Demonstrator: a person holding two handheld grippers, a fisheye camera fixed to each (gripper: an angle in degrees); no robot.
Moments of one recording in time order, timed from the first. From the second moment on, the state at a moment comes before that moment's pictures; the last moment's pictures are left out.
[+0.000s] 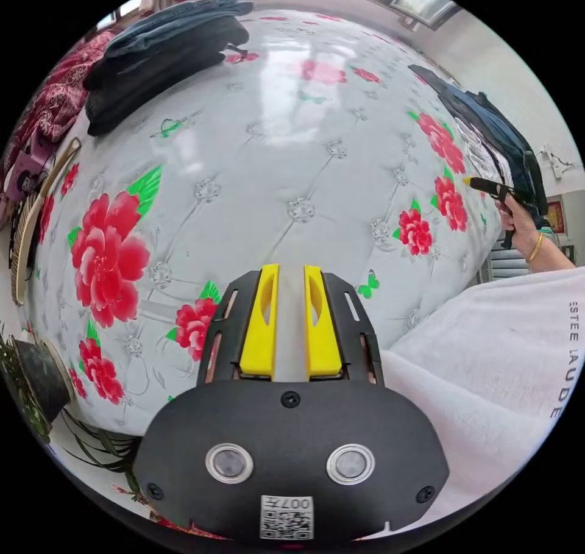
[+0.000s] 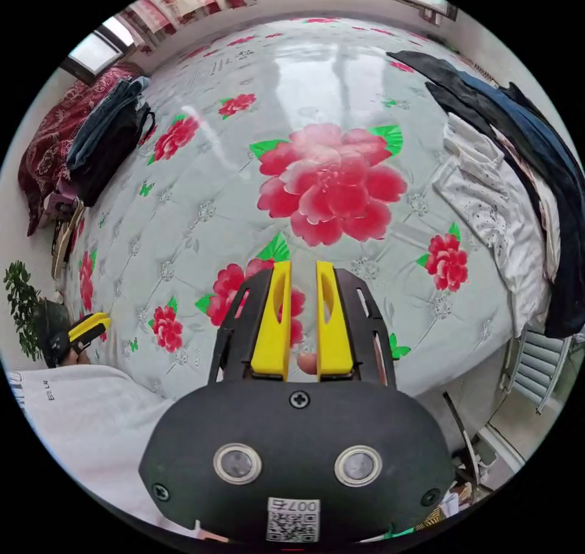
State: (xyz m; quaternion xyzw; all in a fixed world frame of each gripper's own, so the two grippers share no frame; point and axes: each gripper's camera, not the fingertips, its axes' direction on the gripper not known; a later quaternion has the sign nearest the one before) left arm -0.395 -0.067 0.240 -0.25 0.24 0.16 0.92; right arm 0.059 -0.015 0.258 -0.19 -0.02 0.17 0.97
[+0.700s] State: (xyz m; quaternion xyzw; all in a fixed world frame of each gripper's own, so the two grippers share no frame) left arm -0.277 -0.037 0.206 -0.27 0.20 0.15 0.93; right arm 0.318 0.067 0.133 -0.02 0.01 0.40 0.92
